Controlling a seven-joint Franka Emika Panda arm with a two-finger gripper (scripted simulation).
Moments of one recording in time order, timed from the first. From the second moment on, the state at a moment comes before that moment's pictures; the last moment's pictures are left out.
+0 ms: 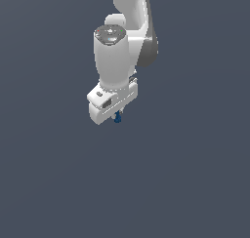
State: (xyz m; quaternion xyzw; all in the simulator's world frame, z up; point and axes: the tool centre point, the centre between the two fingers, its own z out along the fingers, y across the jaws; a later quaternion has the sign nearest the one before) arm -0.006 -0.031 0.213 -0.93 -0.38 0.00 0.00
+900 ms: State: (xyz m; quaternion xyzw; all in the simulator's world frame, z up) arm 0.030 -0.120 0.370 -0.93 -0.38 0.00 0.00
